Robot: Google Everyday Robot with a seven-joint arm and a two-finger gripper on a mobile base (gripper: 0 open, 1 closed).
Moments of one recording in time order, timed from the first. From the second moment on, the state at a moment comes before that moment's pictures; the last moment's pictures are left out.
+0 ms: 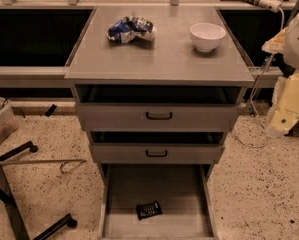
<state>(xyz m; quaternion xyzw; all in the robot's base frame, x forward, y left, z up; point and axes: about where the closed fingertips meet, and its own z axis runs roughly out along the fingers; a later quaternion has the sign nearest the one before) 0.438 -0.217 0.976 -0.60 0.78 -0.03 0.16</state>
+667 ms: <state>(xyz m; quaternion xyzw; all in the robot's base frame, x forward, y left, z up) 0.452 -0.208 0.971 -0.61 0.77 -0.03 0.18</state>
